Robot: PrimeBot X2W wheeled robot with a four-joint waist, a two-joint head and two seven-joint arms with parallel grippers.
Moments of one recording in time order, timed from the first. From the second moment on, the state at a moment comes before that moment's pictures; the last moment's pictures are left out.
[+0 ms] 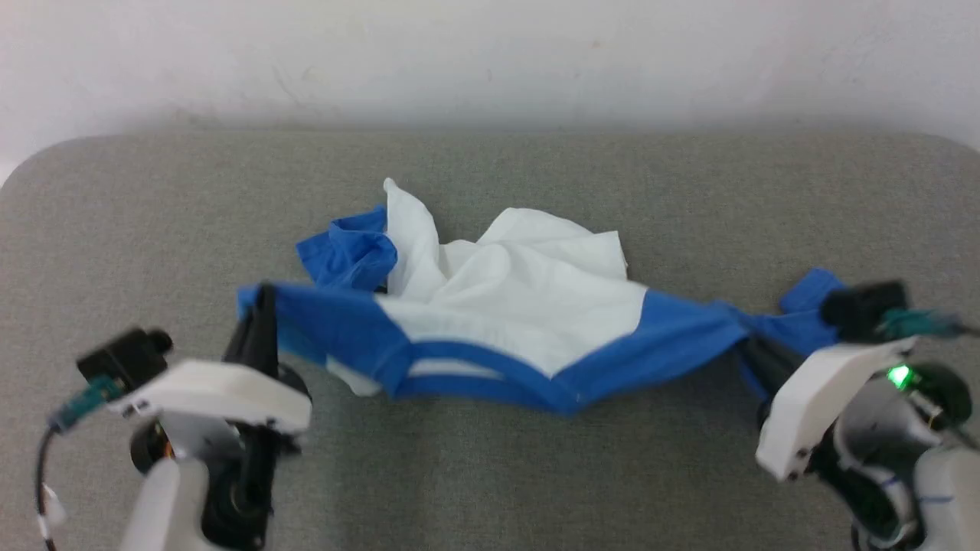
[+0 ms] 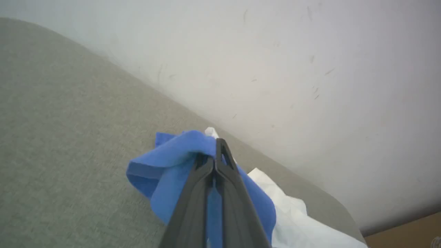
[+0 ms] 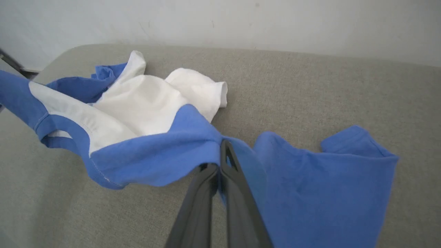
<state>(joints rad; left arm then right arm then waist) -0.14 0.16 -0.06 0.08 -0.76 0.14 0.02 -0.08 -0.14 0.07 -0.13 0.33 0.13 0.59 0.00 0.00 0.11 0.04</state>
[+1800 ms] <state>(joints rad) -1.46 0.44 -0.19 0.50 -0.49 0.09 0.12 -1.50 -0.18 0.02 0.42 0.42 0.13 0.53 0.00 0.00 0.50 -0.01</state>
